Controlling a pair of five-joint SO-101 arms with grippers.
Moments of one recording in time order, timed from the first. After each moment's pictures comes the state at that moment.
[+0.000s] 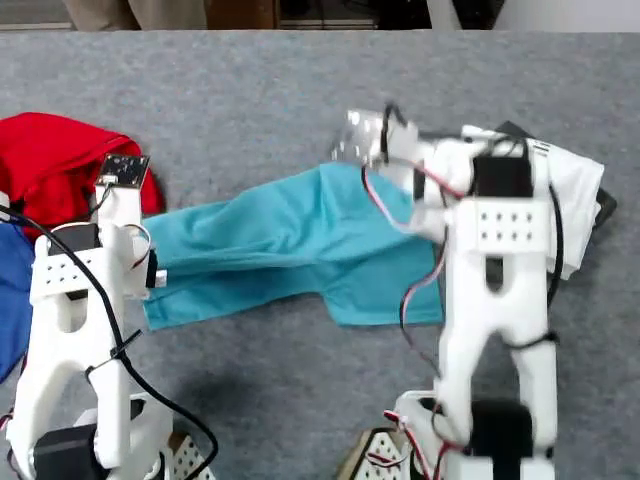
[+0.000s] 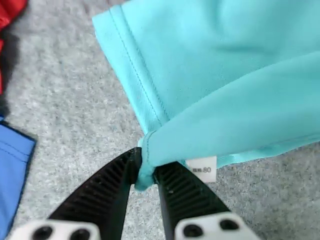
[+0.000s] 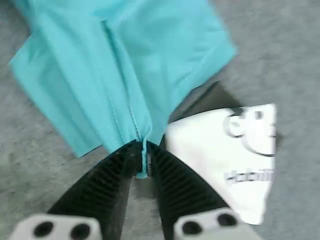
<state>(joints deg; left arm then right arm) -15.3 -27.9 45.0 66.4 -24.9 -2.2 -21.3 12.9 86.1 62.6</state>
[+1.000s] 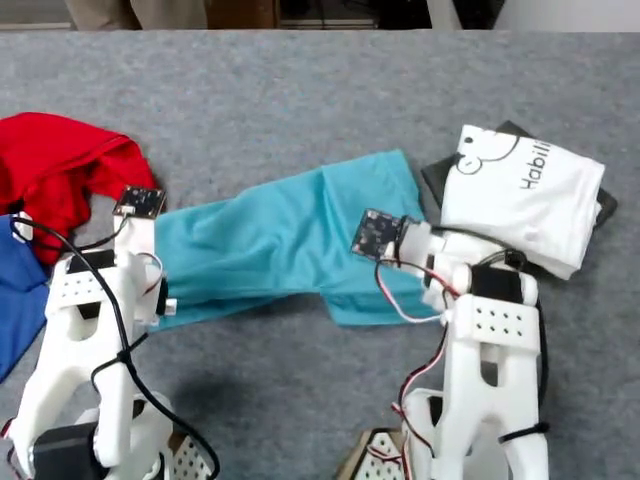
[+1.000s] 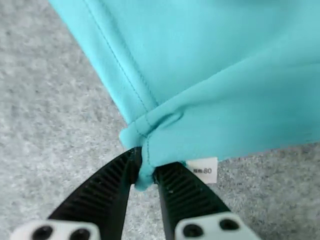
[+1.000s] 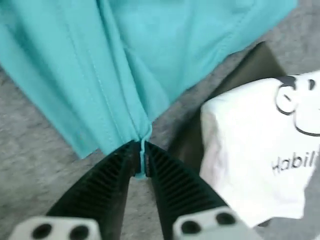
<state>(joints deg) -14.5 -27.3 57.7 56.8 -26.9 7.3 -43.3 58.4 55.6 70.0</state>
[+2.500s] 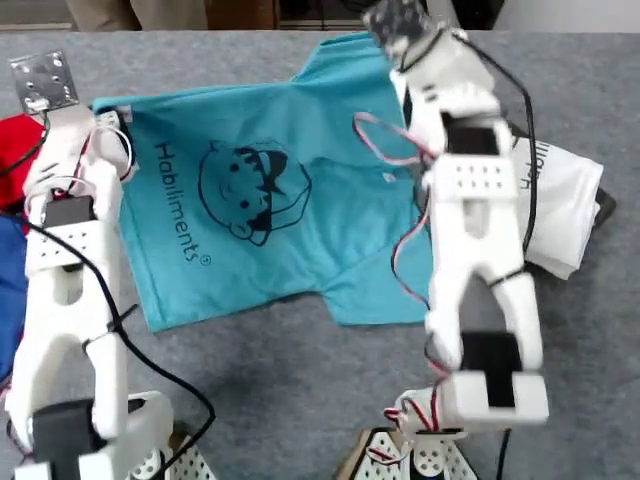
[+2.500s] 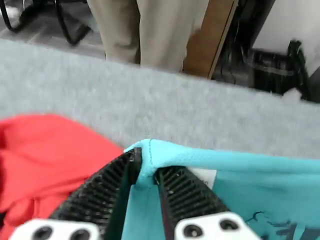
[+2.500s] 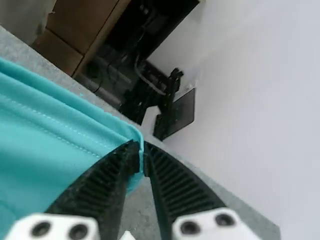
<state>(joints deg) -14.9 -19.3 33.5 17.5 -5.0 -2.6 3.1 -2.9 28.8 32.0</state>
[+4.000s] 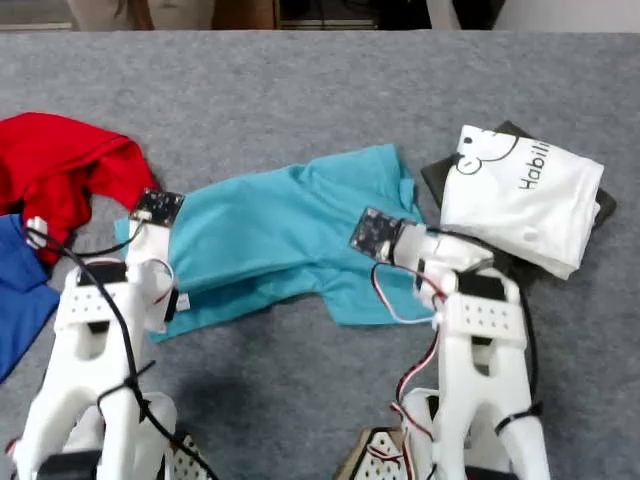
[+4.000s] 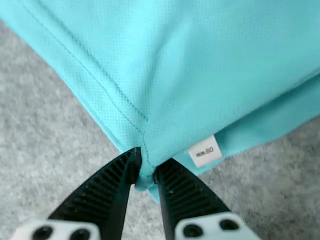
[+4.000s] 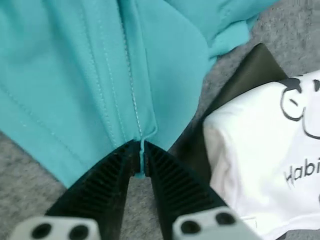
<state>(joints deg) -10.9 -36.5 63.9 56.7 -29.4 6.2 -40.2 68.5 39.8 65.5</state>
